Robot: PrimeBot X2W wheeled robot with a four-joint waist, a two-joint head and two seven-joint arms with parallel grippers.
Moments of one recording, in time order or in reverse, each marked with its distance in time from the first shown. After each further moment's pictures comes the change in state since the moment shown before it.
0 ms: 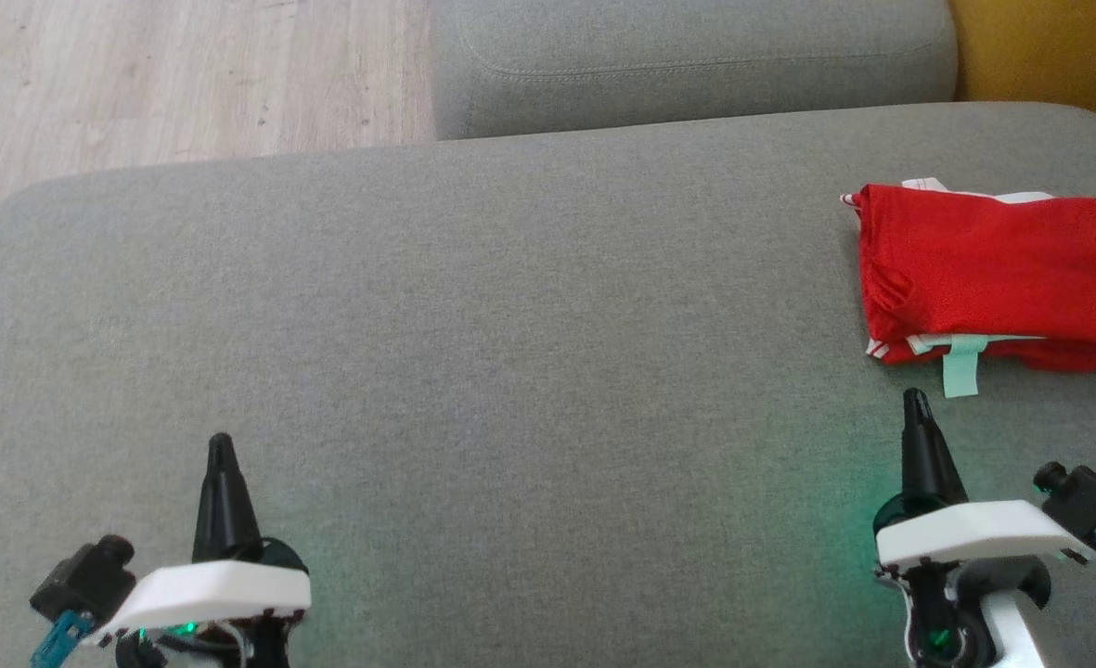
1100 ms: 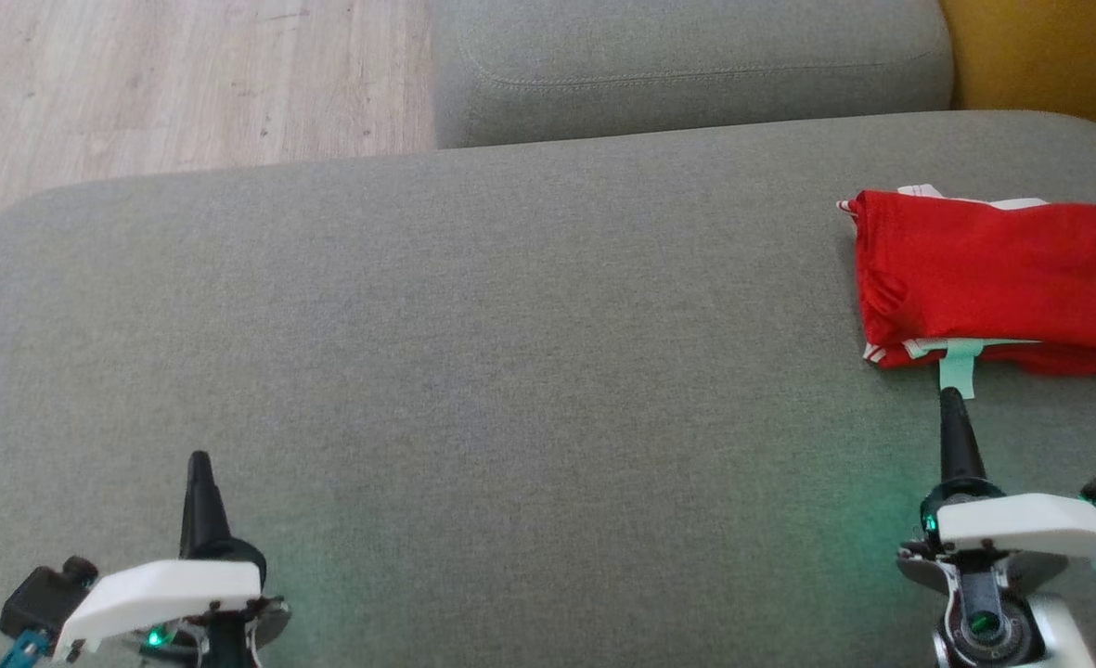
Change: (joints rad) left arm -0.009 0.000 0.056 0.023 -0.330 -0.027 0.094; right arm 0.000 -0.001 -0.059 -0.031 0.346 0.000 0.085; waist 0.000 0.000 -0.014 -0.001
